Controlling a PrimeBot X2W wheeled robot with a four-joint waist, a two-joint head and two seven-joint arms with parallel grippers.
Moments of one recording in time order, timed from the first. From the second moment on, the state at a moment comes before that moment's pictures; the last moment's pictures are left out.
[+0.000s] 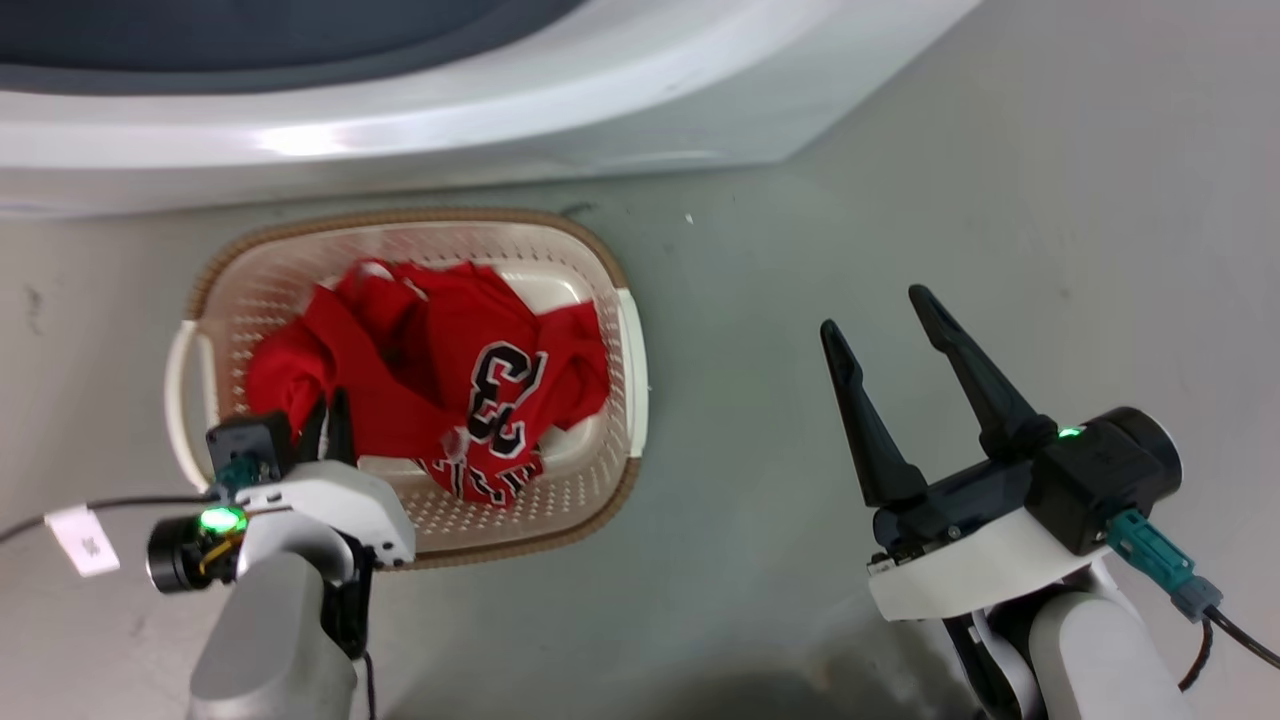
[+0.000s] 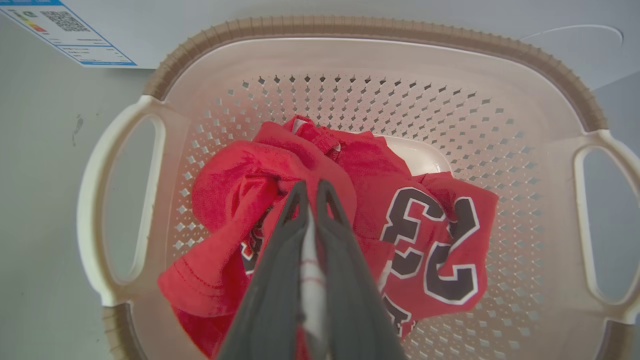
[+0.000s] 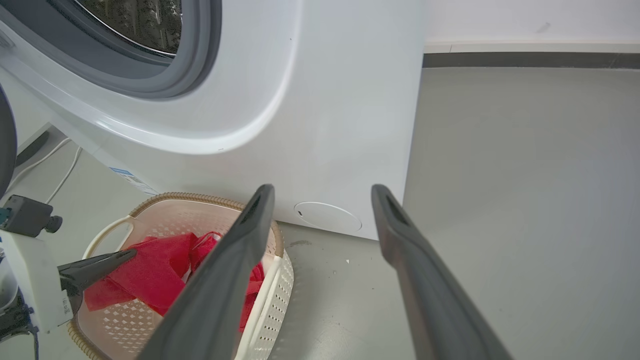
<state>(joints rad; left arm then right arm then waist) -0.48 0.13 0.04 0.80 -0.21 -0.02 -0.26 -0.19 -0.05 0.26 -0.13 0.10 0.13 -0.10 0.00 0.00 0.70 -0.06</state>
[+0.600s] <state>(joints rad) -0.58 0.13 0.08 1.03 -0.17 0.00 -0.26 -0.24 -0.05 0.27 -0.03 0.12 0.13 -0.16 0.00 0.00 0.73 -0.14</state>
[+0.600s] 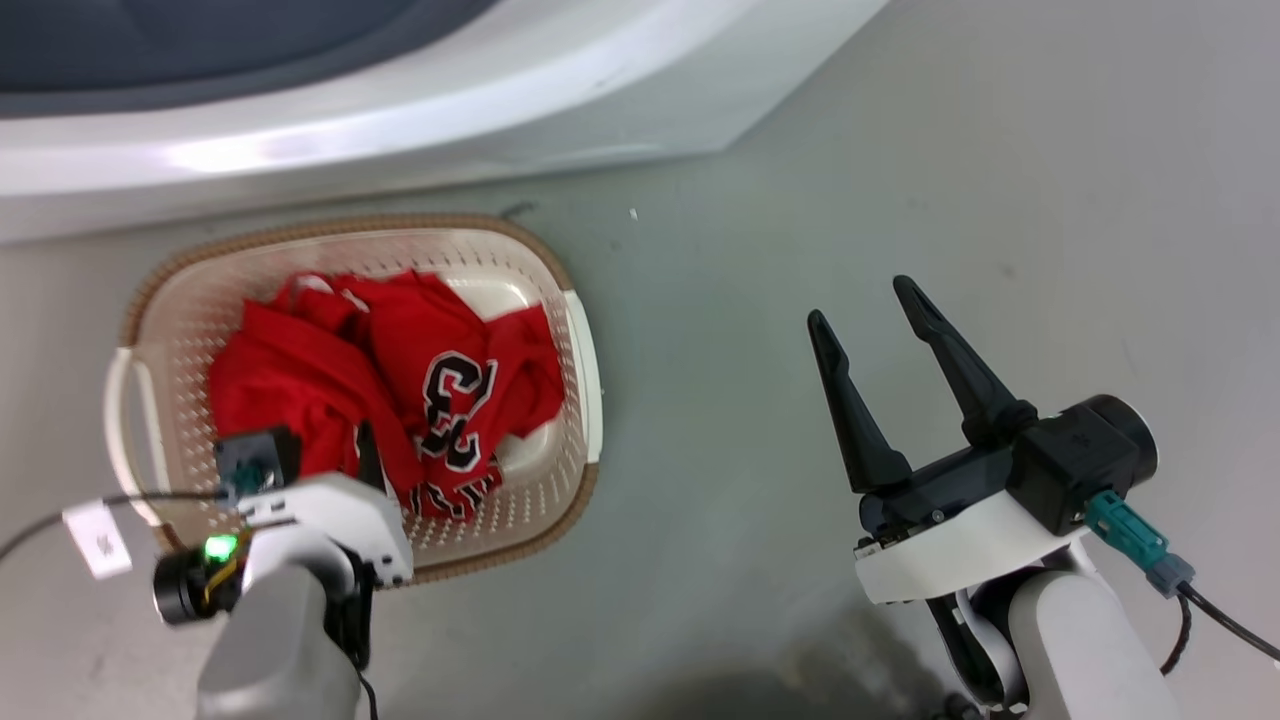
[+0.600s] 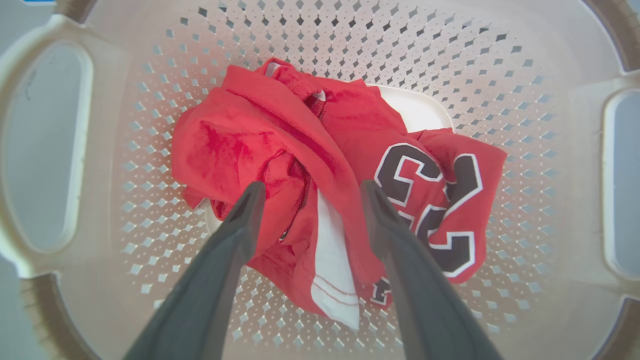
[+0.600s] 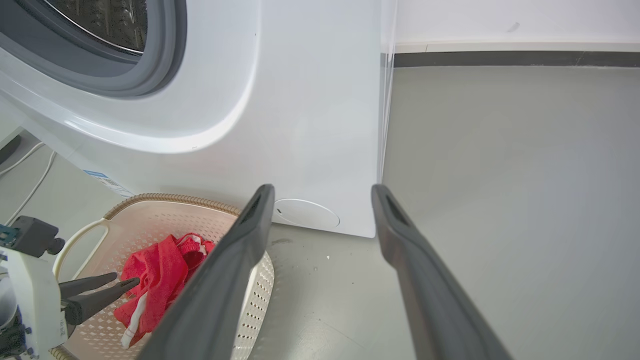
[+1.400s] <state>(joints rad) -0.23 0.05 0.03 0.59 -0.14 -0.03 -0.26 -0.04 -0.05 0.14 0.03 0.09 0.13 -0.13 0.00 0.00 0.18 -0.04</state>
